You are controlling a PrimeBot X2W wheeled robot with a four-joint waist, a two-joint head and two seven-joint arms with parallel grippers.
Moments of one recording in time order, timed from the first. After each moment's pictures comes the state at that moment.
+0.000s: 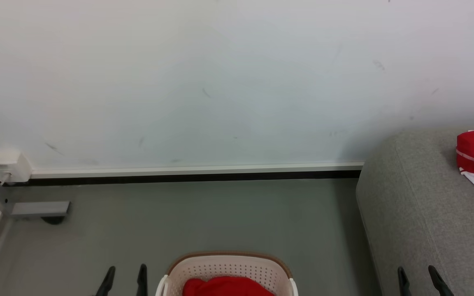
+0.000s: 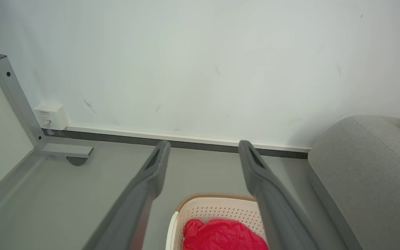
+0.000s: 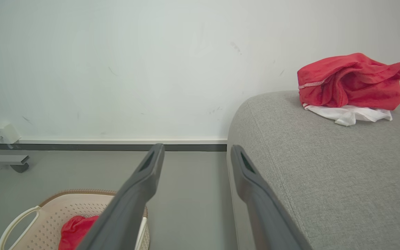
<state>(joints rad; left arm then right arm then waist) 0.08 0.06 -0.03 0.23 -0.18 -0.04 -0.26 0.06 -0.06 -0.01 0.33 0.18 0.13 -0.26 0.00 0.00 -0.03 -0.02</state>
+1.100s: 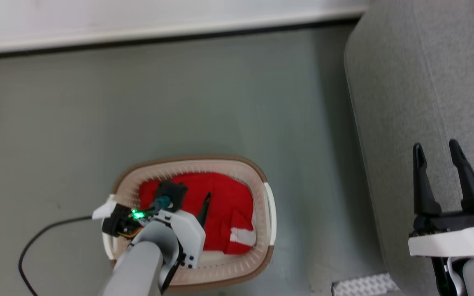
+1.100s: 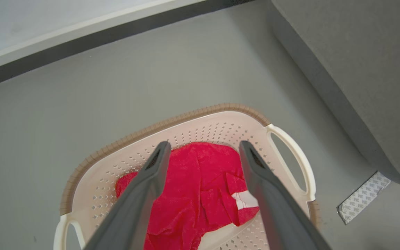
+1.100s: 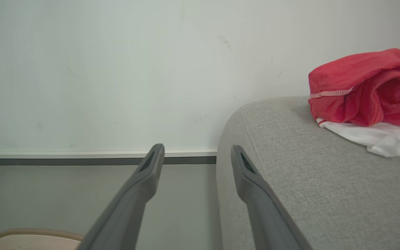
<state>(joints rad) -0.50 0.05 -0.30 0.63 0.00 -0.07 0.01 -0.26 -0.10 0.02 0.12 0.25 0.13 -0.26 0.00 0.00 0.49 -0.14</state>
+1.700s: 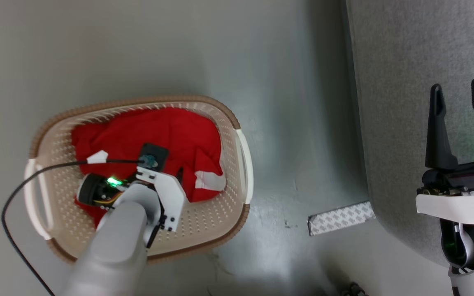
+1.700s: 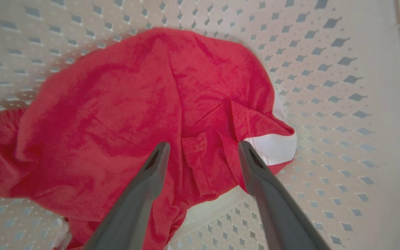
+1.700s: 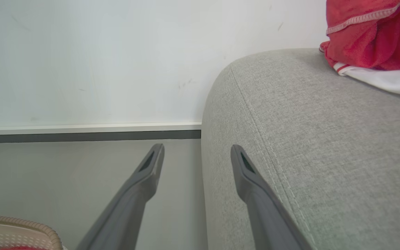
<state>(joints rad) -0.76 0.08 -0.31 0.94 0.02 -0.03 0.08 -0.40 -0.09 0.03 0.02 0.30 0.13 -0.26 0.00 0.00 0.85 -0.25</state>
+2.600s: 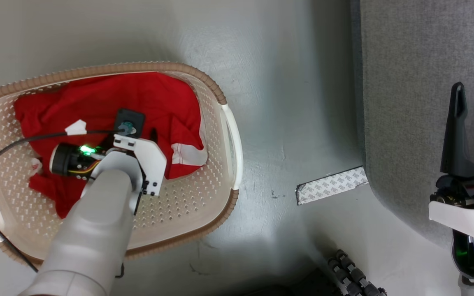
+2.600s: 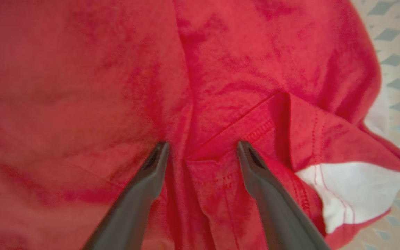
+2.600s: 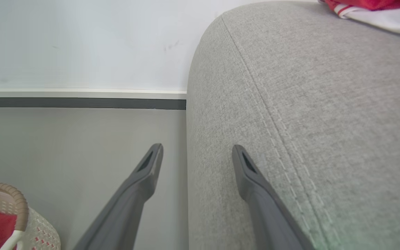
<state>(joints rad) -0.97 0.10 -0.33 1.18 0.02 0.06 -0.03 -0.35 -0.09 0.01 -0.10 0.31 0.13 -0.27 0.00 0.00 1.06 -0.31</state>
